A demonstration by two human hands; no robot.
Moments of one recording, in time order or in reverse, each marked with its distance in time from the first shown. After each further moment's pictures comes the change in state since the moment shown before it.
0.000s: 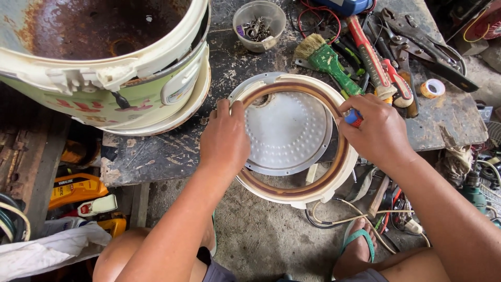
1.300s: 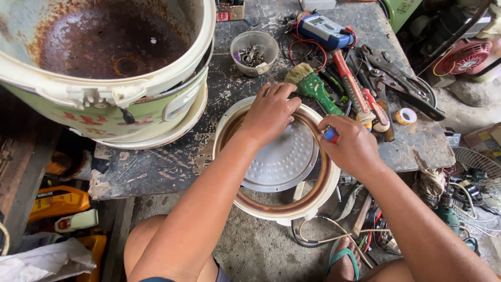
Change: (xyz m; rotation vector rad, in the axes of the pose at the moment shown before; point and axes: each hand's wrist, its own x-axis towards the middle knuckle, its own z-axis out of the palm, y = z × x) left_hand 0.131 0.039 0.080 0.038 0.314 0.676; right_hand 0.013 -0.016 0.001 0.030 -0.026 0.093
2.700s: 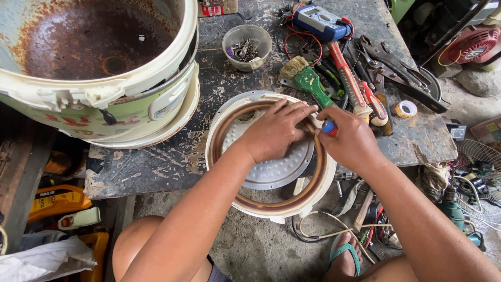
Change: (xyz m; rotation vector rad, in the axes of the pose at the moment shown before) left_hand -0.022 0.060 -0.077 -0.135 -0.279 0.221; right_hand 0.010 0.028 0.007 0.079 -0.021 -0.058
